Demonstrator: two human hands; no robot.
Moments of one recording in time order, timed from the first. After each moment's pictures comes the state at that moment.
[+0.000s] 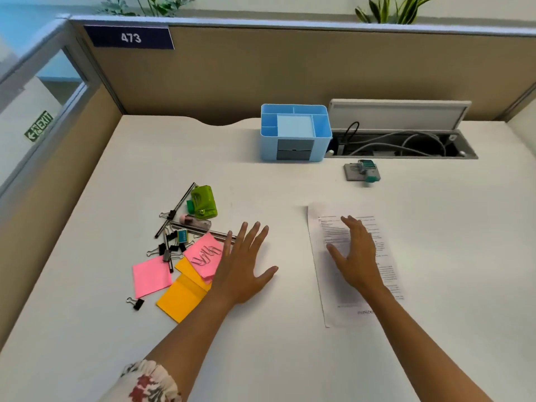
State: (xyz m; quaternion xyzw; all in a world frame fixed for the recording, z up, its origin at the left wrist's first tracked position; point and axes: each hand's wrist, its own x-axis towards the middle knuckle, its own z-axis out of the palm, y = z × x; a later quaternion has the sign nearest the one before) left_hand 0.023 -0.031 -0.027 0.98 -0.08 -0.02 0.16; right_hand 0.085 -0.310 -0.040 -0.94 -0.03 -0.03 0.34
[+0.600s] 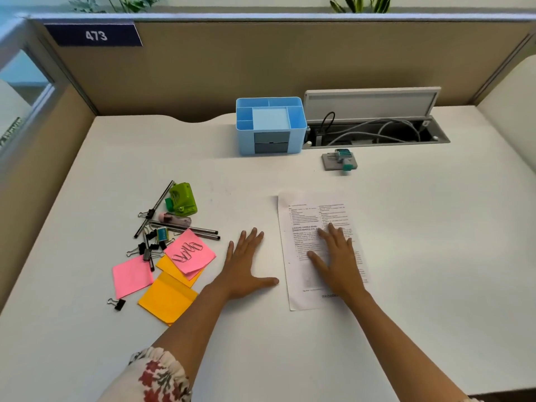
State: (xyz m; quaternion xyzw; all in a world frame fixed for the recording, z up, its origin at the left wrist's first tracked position) left_hand 0.023 -0.065 -0.044 0.93 -0.08 -0.17 0.32; right_hand 0.049 -0.325 -0.069 -0.95 -0.05 0.01 0.30
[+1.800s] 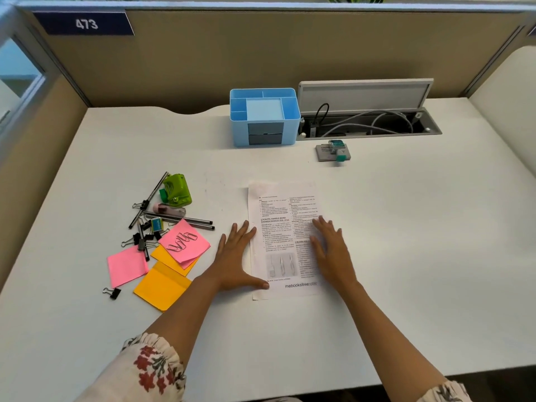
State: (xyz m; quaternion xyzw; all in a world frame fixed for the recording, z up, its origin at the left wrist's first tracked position) left_hand 0.013 -0.058 -0.041 0.93 -0.09 -0.17 0.30; right_hand 0.039 -0.326 -0.063 -0.92 -0.04 0.01 0.40
